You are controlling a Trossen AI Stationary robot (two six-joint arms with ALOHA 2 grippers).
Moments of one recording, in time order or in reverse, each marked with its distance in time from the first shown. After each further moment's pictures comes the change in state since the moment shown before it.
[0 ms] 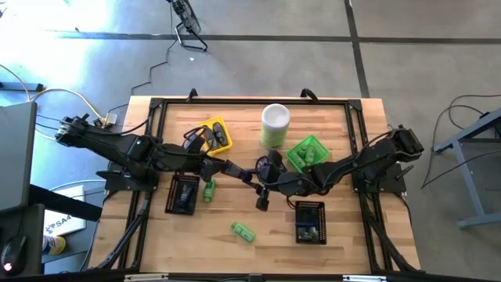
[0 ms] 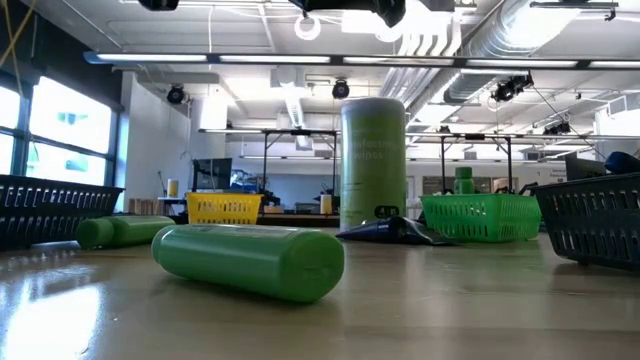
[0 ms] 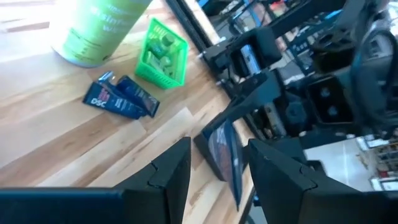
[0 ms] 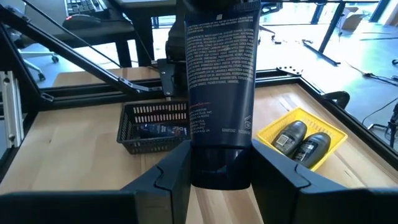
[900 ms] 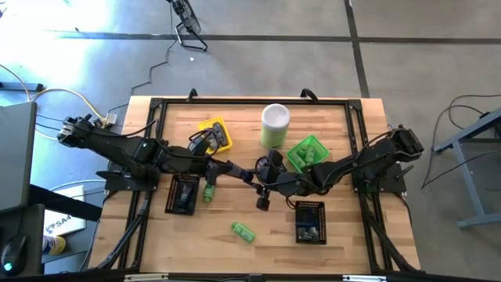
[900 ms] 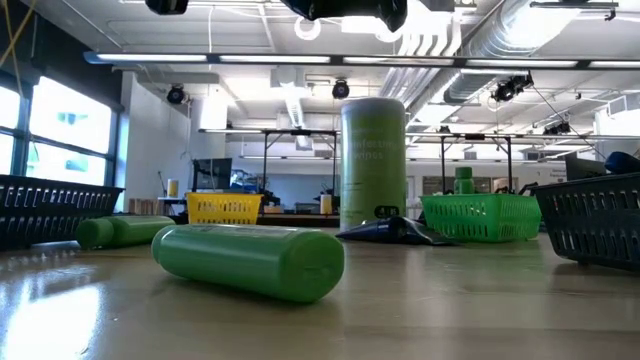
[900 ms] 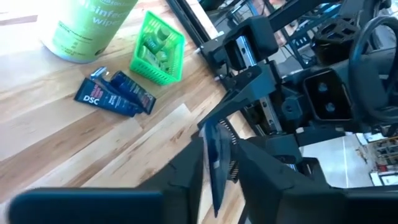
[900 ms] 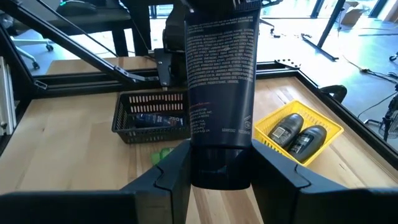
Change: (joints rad) left arm 0.001 0.045 0.000 0.042 0.022 0.012; right arm 0.000 0.001 0.000 -0.041 -0.002 0.000
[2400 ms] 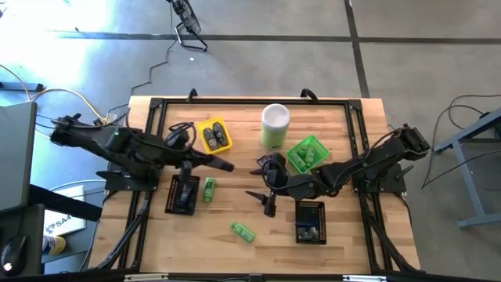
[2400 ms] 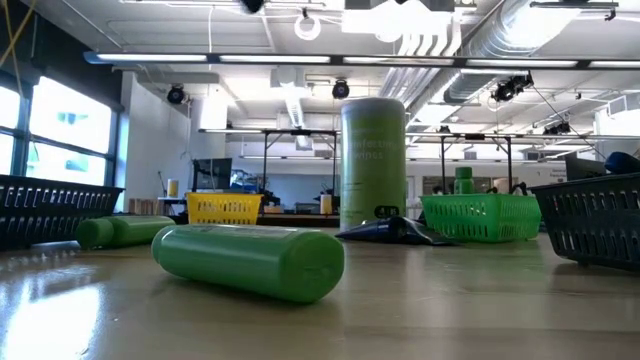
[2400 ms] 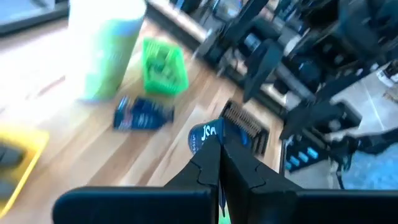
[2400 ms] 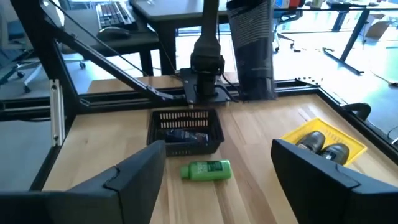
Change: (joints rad) left arm -0.001 -0.219 0.000 -0.191 0.023 0.338; right arm 0.052 -0.062 -0.001 0.018 -0.028 -0.003
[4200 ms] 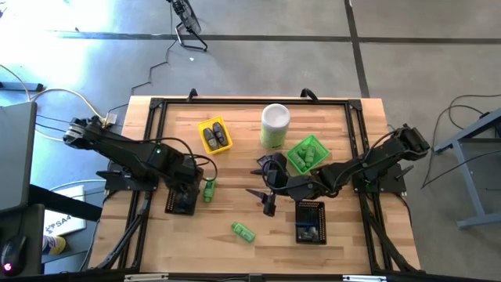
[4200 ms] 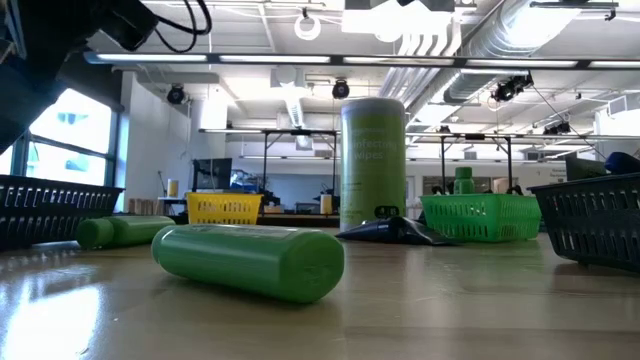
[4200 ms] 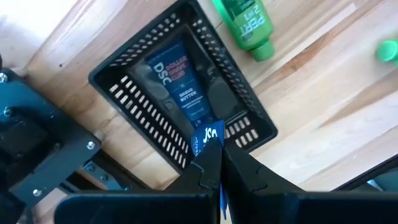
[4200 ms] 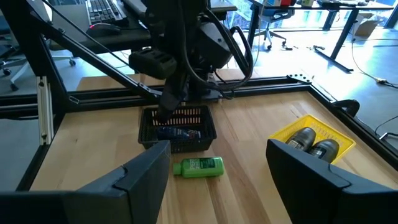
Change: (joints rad) left arm 0.000 0.333 -0.001 -0.700 0.474 -0.420; right arm 0.004 0.001 0.000 -0.016 0.034 0.004
